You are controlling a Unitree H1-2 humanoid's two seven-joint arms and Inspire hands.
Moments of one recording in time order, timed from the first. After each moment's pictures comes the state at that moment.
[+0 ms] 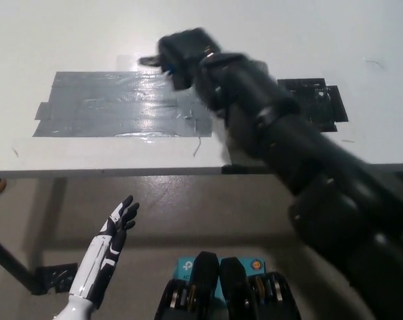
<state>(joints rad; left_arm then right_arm) 0.06 0.15 -0.09 -0.17 0.11 -0.09 -0.10 -1.43 0.13 0.67 1.36 -0.69 0.00 0.07</state>
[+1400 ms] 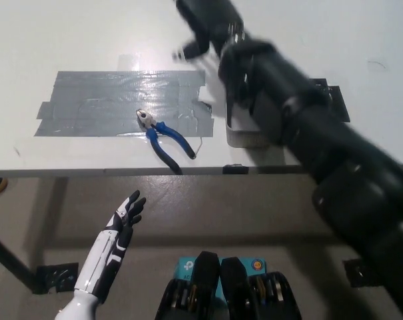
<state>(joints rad) 0.04 0.15 -0.10 -0.18 0.11 -0.09 -0.10 -1.46 -0.01 0.55 1.28 -0.67 -0.15 -0.28</state>
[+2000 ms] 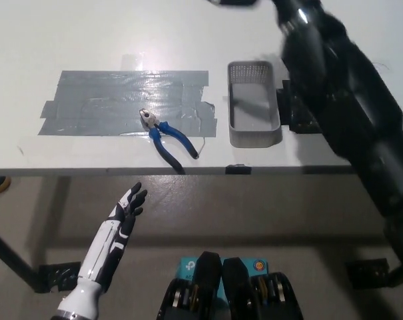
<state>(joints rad) -0.02 0.14 -0.10 -0.12 0.11 -0.08 -0.10 -1.08 -0.20 0.31 0.55 -0.56 -0.16 -0.21</state>
